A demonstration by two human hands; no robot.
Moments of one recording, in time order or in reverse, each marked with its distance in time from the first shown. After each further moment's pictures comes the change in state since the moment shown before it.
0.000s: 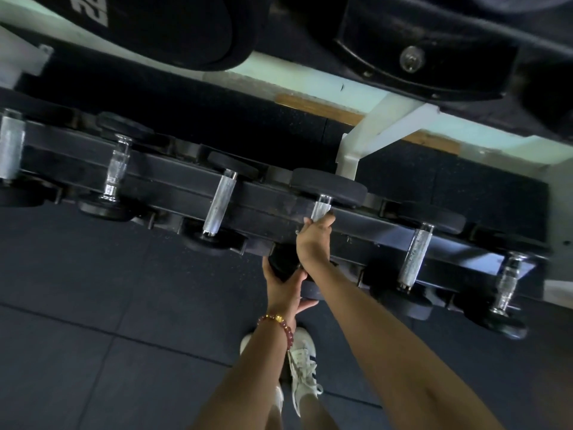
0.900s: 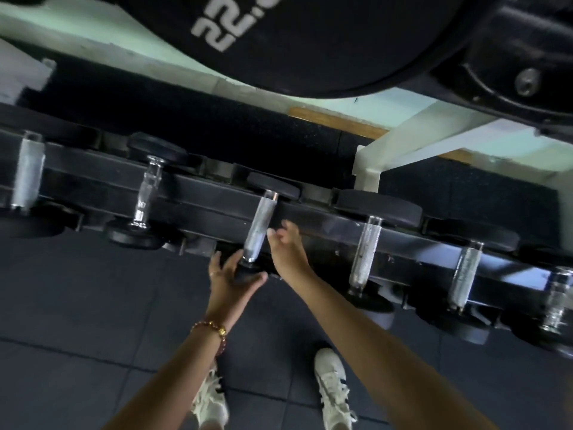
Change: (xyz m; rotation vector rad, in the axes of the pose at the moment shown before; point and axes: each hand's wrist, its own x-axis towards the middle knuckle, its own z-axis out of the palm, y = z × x) left_hand 0.076 0.086 -0.154 0.726 0.167 0.463; right_hand -0.039 -0.060 0.102 0.050 -0.305 -0.104
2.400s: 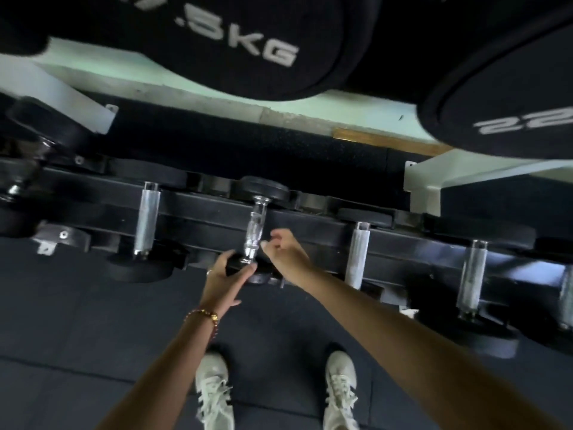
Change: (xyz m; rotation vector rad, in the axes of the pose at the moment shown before) left_hand 0.112 -0.031 -0.203 -0.190 -0.108 -0.118; right_hand 0.024 -0.106 0.165 -0.194 -0.127 -0.115
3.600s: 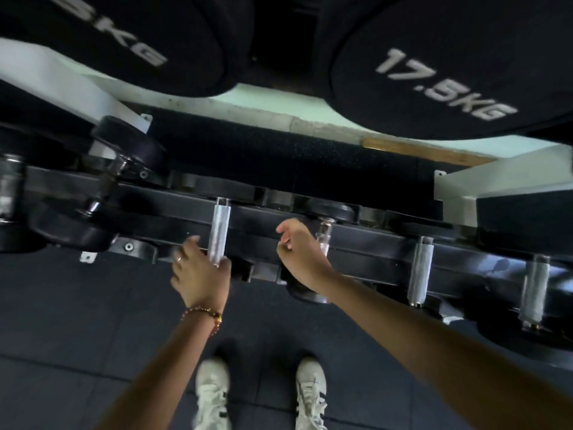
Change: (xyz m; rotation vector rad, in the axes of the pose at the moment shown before) left_hand 0.032 0.024 -0.144 0.500 0.547 0.188; right_hand 0.011 -0.095 0.074 -0.095 0.102 -0.189
